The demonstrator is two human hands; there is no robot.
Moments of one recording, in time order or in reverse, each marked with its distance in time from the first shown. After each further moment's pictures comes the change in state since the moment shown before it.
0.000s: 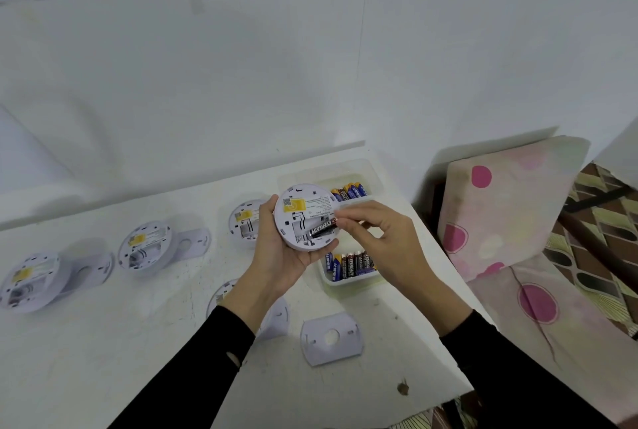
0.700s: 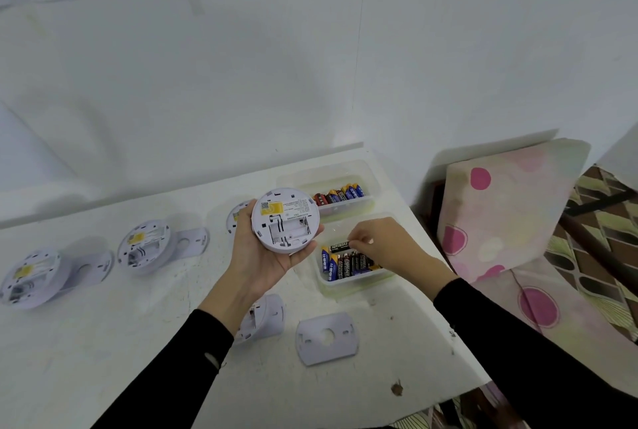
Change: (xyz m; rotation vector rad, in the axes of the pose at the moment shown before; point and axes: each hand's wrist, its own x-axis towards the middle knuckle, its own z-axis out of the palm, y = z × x) left_hand -0.008 0.010 -0.017 -0.104 -0.017 -0.073; right_hand 0.024 0.061 -0.017 -0.653 -0.418 0.235
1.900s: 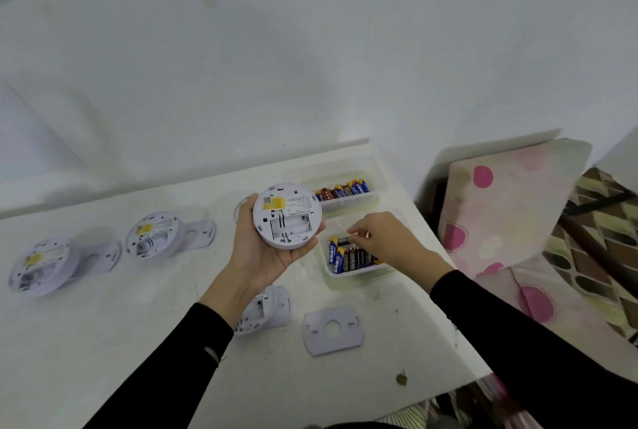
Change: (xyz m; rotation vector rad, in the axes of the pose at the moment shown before) left_hand -0.012 0.006 -0.005 -0.031 -0.046 -0.023; right_hand 0.004 -0.013 0.004 -0.142 -0.033 -0.030
